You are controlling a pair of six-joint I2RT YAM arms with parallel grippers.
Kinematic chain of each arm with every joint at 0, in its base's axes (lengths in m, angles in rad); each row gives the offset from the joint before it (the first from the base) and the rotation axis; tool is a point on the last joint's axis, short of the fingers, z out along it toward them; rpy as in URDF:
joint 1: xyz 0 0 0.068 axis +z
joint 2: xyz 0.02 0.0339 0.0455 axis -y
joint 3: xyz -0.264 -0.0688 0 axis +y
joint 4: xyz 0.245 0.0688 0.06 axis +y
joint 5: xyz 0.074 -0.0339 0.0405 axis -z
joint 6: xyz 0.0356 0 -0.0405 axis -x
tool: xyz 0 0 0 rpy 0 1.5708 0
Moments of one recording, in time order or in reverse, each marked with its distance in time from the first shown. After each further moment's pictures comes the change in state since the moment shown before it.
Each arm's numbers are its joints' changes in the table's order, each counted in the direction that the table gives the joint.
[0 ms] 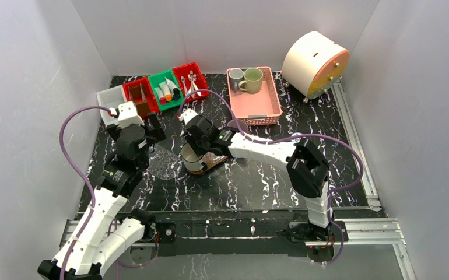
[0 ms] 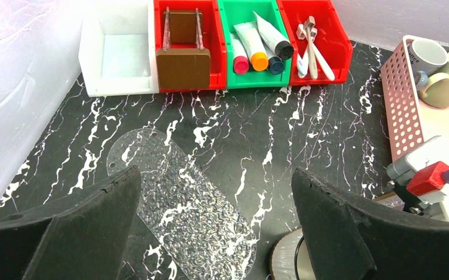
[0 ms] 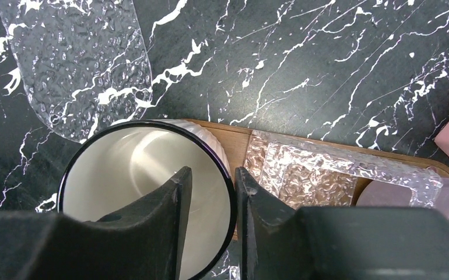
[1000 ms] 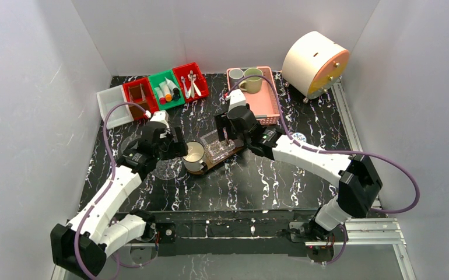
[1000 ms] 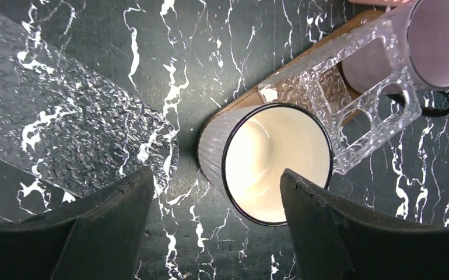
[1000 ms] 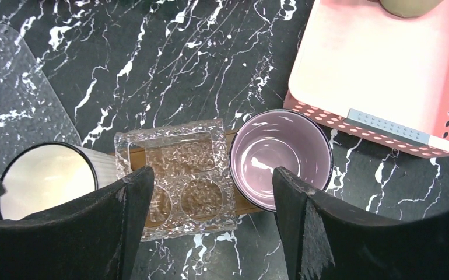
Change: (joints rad) left arm 0.000 -0.220 0.047 0.149 0.496 0.182; right arm -0.149 0.423 0.378 -0.200 0.180 -0.107
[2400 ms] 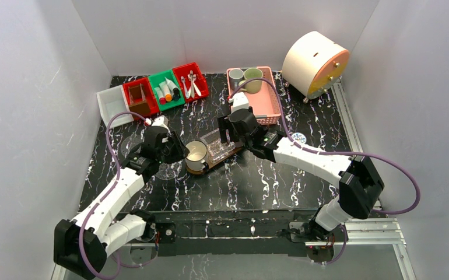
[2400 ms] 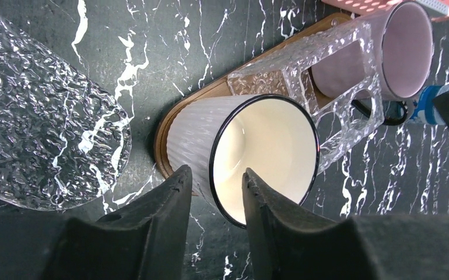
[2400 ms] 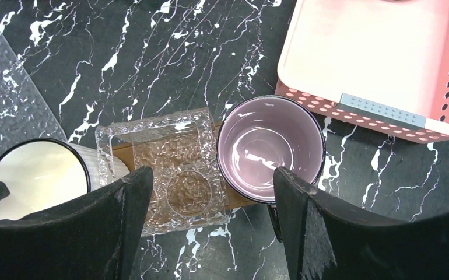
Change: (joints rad) left arm 0.002 -0.031 0.109 -0.134 0.113 0.204; right arm -0.011 0.022 0.059 -0.035 0.021 -0.026
